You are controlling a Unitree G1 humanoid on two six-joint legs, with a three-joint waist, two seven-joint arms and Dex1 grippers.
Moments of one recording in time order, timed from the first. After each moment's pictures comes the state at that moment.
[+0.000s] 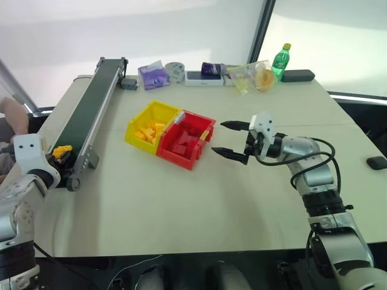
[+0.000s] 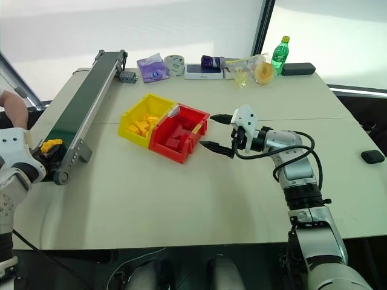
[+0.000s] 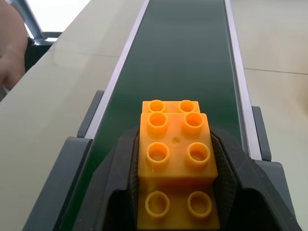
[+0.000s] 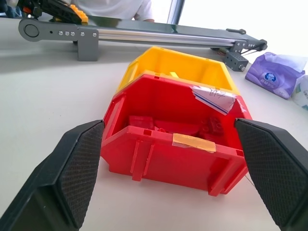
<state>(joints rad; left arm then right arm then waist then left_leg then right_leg) -0.24 0.65 0.54 -0.13 -0.49 0.81 -0.15 -0.69 -0.50 0.03 0.28 0.29 0.07 1.10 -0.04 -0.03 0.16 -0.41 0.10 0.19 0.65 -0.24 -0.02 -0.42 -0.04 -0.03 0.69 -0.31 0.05</state>
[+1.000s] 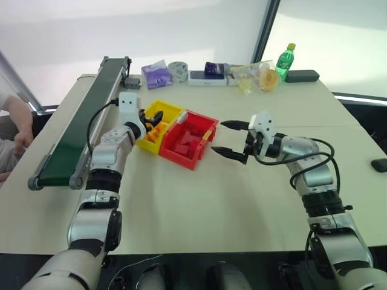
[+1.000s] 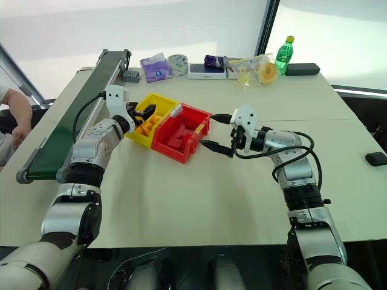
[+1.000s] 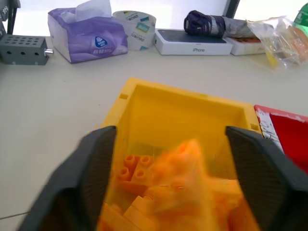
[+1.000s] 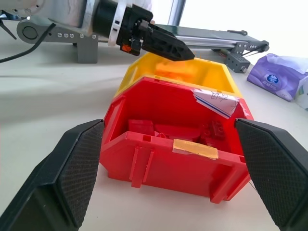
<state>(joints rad) -0.91 0.32 0.13 0.61 -0.28 0.34 -0.34 -0.68 -0.50 0.03 0.26 0.29 0.08 1.08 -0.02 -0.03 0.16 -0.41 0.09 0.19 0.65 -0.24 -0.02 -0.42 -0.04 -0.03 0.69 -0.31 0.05</state>
